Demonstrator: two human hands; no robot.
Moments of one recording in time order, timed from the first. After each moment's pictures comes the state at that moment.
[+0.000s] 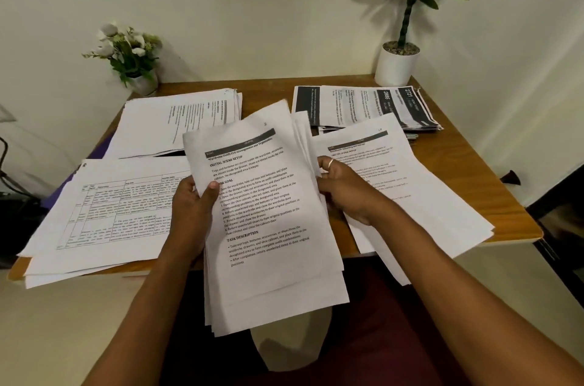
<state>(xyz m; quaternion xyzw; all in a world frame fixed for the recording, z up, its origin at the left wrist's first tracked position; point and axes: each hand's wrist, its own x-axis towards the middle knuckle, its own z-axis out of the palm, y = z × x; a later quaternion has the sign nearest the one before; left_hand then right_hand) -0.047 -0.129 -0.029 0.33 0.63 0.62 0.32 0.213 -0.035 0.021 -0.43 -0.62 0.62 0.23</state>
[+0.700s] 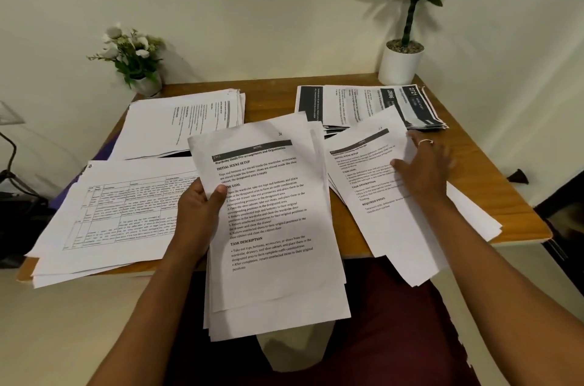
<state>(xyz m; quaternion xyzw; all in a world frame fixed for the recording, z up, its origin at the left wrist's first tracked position) -0.046 -0.131 -0.029 0.35 0.60 0.62 0.36 0.324 0.047 -0.020 -0.70 -0.64 0.08 0.30</state>
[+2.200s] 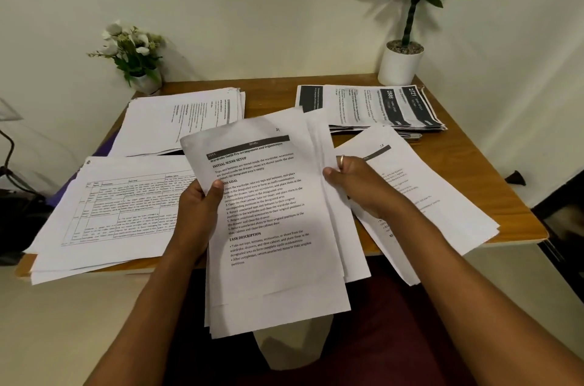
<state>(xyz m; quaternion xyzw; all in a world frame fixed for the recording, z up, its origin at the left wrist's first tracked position) -0.044 -0.130 -0.028 0.34 0.62 0.61 0.36 0.230 -0.025 0.026 -0.50 -0.67 0.50 0.24</state>
